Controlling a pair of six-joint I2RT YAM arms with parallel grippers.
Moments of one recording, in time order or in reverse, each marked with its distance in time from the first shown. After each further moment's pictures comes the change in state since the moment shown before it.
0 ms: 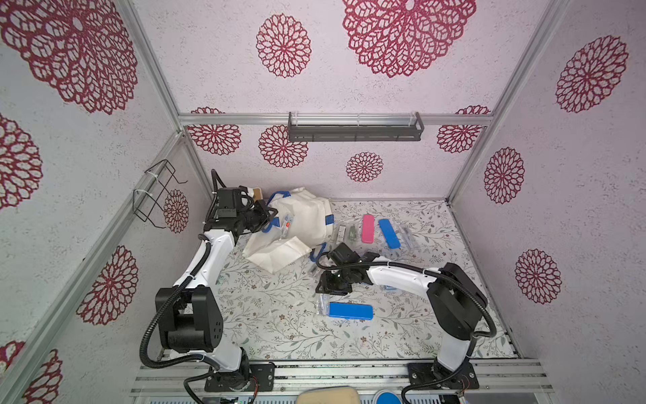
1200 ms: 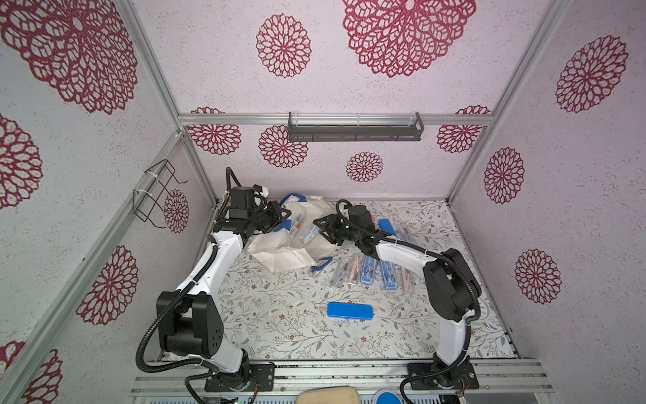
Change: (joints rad) left arm -0.111 -0.034 0.000 -0.011 0.008 -0.009; right arm -0.274 0.065 0.124 0.665 -0.043 0.512
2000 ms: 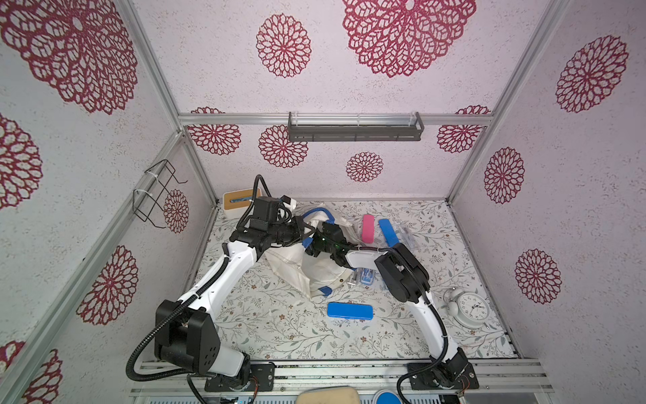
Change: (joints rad) left arm -0.206 -0.084 -0.085 -0.034 0.020 0.030; right arm 0.115 0.479 0.226 0.311 0.026 0.245
